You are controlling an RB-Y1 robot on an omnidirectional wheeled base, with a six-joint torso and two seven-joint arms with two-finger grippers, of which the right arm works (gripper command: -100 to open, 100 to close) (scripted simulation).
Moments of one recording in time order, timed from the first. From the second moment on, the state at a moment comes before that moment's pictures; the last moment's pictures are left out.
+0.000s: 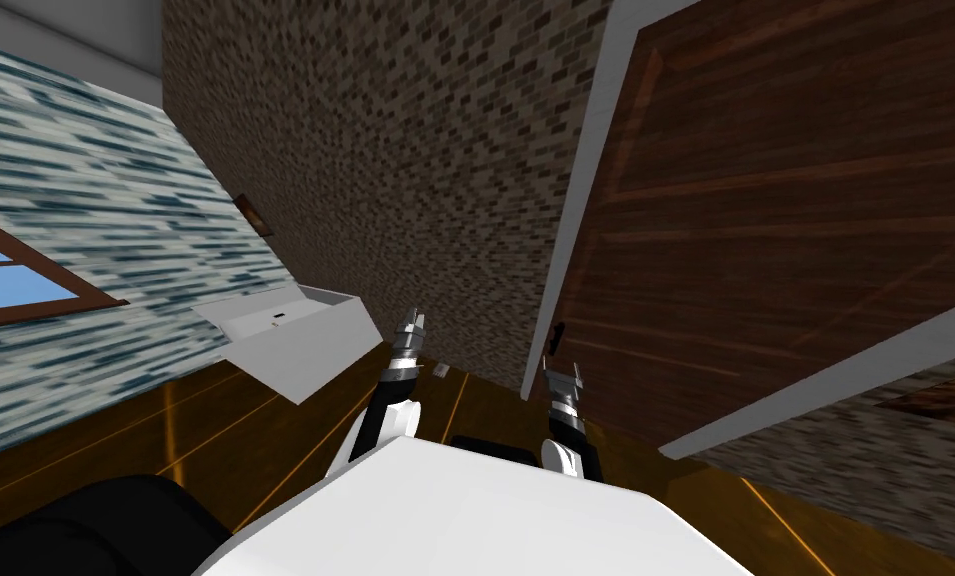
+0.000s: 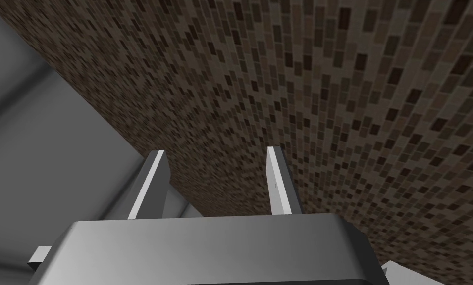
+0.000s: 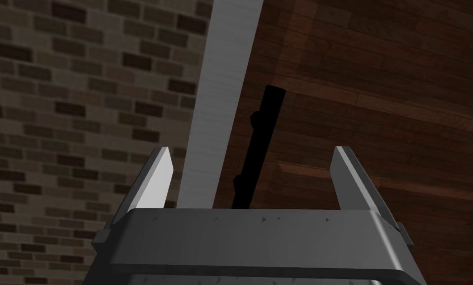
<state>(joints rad) 0.25 -0.08 0.27 -1.37 -0.67 -0.85 -0.71</state>
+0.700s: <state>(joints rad) 0.20 -0.07 0.33 -1.18 -0.78 -0.92 -0.82</state>
